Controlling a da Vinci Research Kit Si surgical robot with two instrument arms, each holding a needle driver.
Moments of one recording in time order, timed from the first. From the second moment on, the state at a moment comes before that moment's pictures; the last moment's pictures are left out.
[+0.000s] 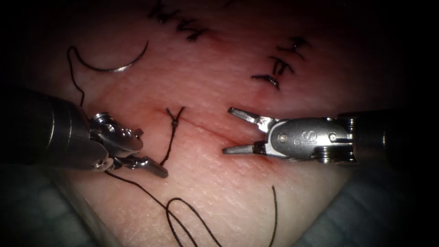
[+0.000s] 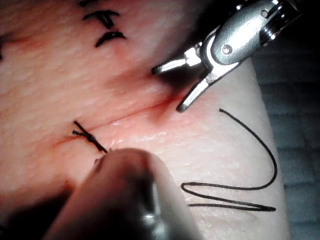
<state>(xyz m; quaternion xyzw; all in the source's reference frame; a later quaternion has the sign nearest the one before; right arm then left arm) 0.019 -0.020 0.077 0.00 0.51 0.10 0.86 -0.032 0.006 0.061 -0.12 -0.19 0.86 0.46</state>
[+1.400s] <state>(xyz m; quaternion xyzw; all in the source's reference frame) 0.019 -0.021 0.077 -0.01 0.51 0.10 0.85 -0.032 0.004 0.068 -0.11 -0.24 0.85 0.45</state>
